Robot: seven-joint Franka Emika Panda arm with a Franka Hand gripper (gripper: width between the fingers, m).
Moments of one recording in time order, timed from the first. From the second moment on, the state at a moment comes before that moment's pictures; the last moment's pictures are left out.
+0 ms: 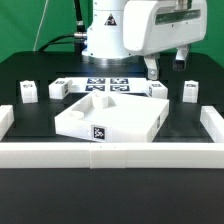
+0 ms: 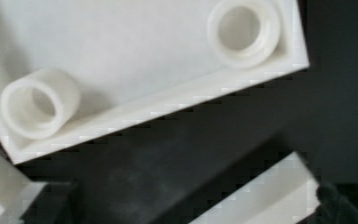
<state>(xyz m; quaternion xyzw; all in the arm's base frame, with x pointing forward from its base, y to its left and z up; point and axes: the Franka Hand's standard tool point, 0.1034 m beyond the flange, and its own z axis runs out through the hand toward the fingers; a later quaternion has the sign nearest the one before) 0.529 0.076 0.091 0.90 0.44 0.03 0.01</state>
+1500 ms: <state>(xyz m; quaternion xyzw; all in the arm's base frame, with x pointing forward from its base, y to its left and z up) 0.475 0.024 0.015 0.84 0.54 0.01 -0.01</state>
